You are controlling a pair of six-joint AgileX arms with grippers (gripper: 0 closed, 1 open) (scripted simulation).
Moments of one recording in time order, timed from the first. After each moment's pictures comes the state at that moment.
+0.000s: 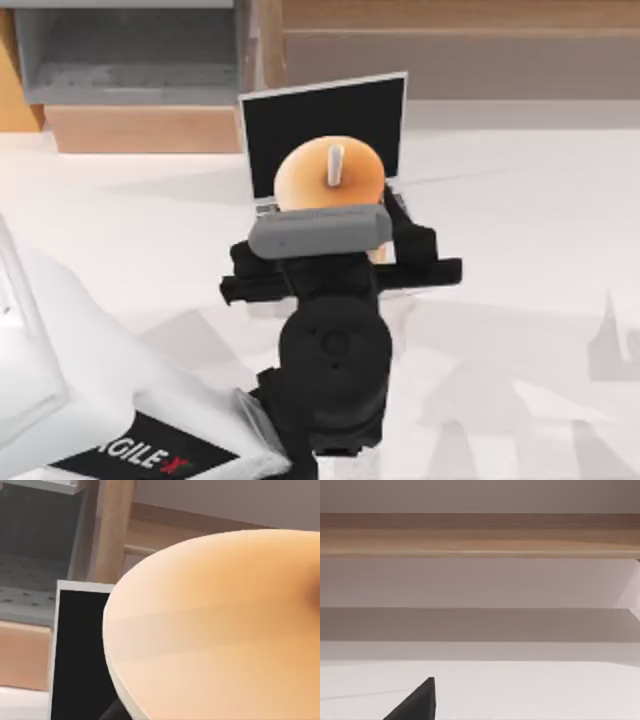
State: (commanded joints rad) left arm -1.09 1.87 0.67 1.23 -1.01 -0.16; right arm 0.00 0.00 0.00 0.00 0.00 0.00
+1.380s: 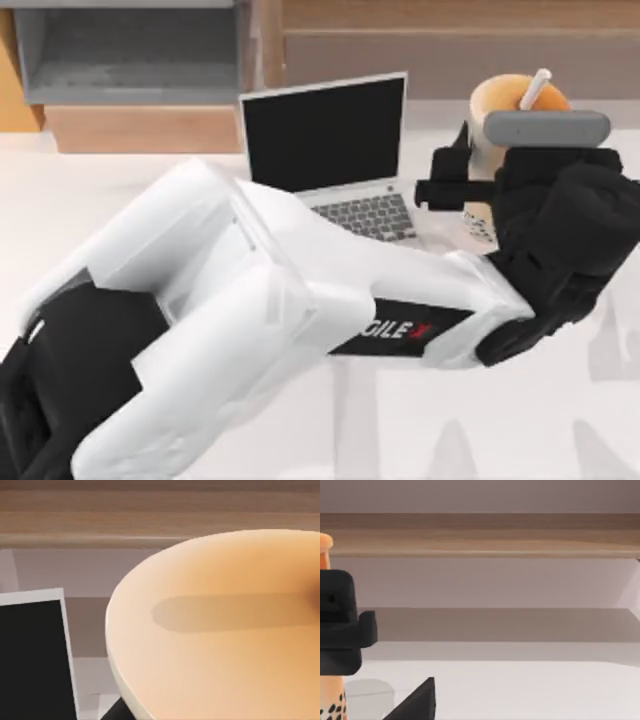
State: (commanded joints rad) left arm -1.07 2.33 1.56 0.54 -0.99 -0.21; right arm 0.00 0.00 0.00 0.00 0.00 0.00
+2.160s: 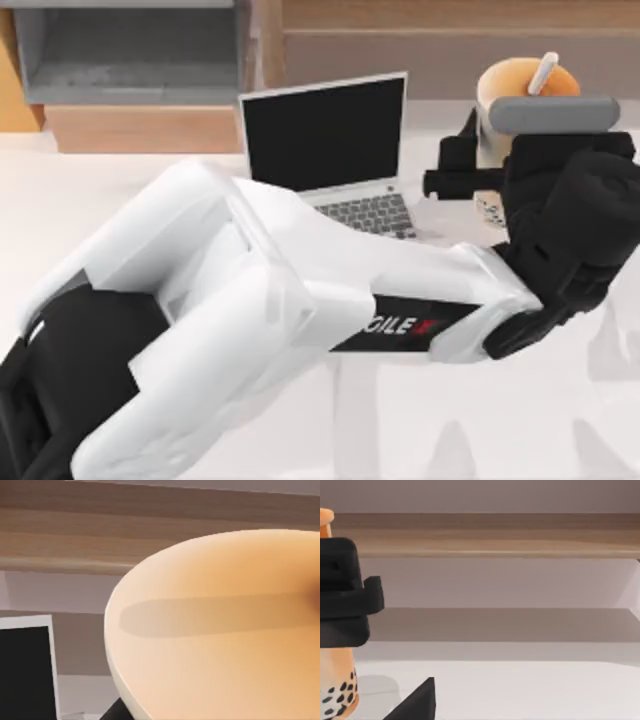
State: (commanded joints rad) left arm -1.09 2.32 1.59 0.57 -0.99 -0.21; right arm 0.00 0.00 0.00 0.00 0.00 0.00
